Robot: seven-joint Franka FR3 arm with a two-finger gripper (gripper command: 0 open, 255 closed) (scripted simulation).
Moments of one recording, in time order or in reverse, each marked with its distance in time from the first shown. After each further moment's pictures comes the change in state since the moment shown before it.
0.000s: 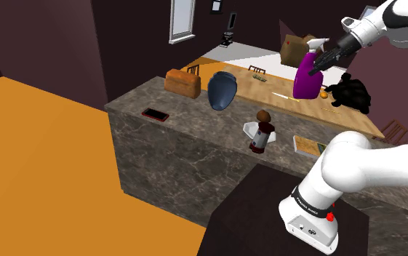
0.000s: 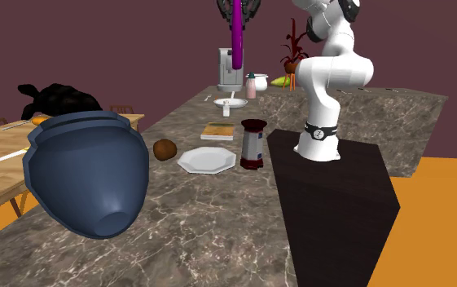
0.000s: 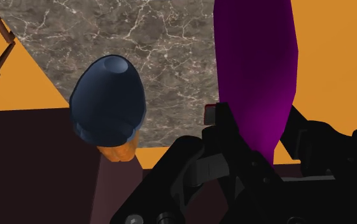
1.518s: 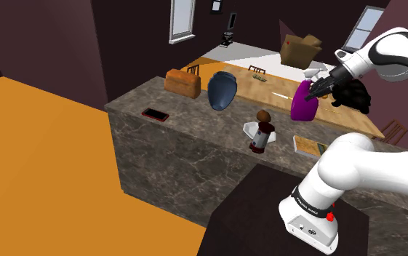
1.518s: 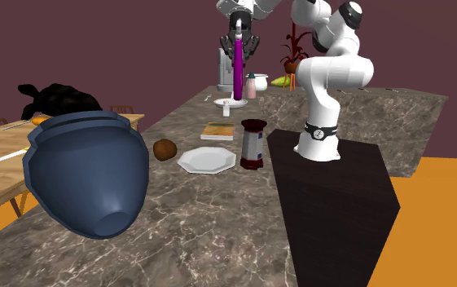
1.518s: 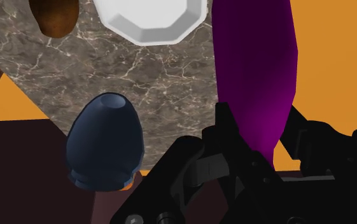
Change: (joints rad) arm -0.115 -0.114 -0.141 -0.250 -0.126 0.119 -0.099
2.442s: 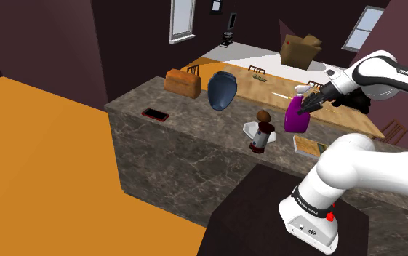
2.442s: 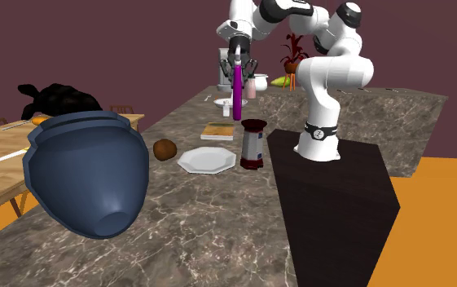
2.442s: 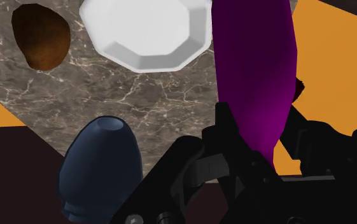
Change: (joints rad) arm -0.037 0.008 -0.133 -0.142 -0.095 0.146 -0.054
